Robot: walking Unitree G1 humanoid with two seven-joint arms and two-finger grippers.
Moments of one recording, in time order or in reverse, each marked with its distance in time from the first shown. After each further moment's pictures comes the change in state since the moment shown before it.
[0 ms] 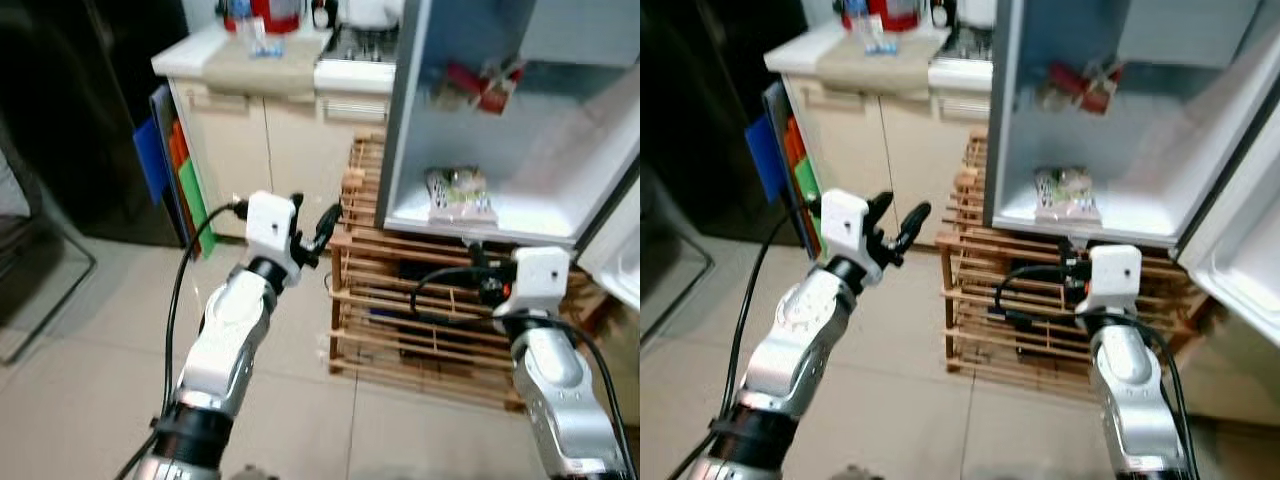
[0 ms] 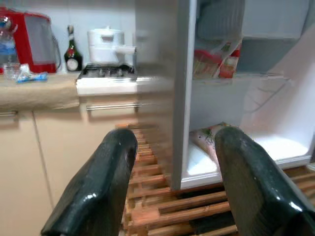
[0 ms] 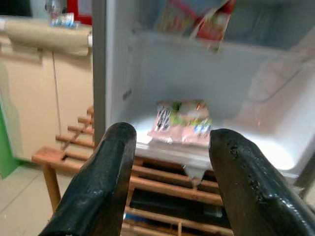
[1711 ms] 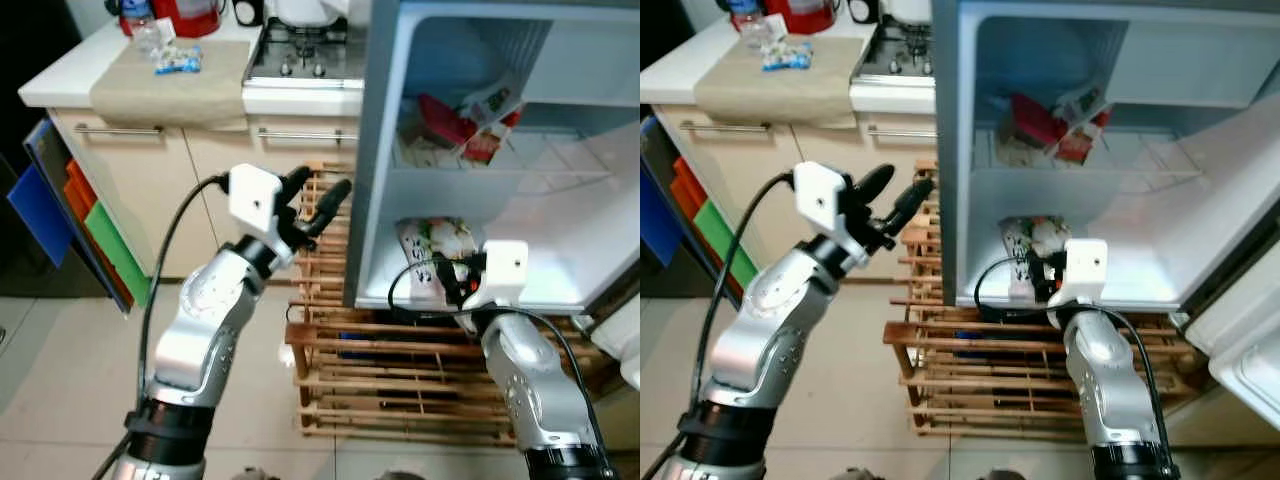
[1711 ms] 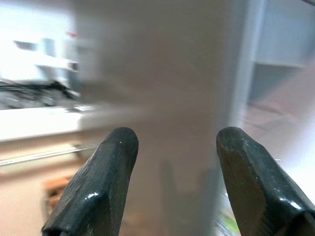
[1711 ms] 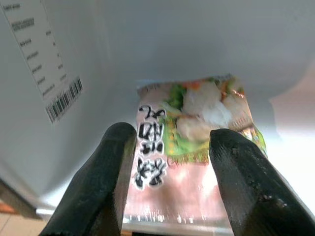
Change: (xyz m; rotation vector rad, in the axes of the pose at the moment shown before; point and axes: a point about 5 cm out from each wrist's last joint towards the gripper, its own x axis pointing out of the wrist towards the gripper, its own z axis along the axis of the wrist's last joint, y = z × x) left arm -0.009 -0.014 0.042 -0.039 -0.078 -0.263; right arm 0.018 0.018 -0.021 0.179 0.210 0.103
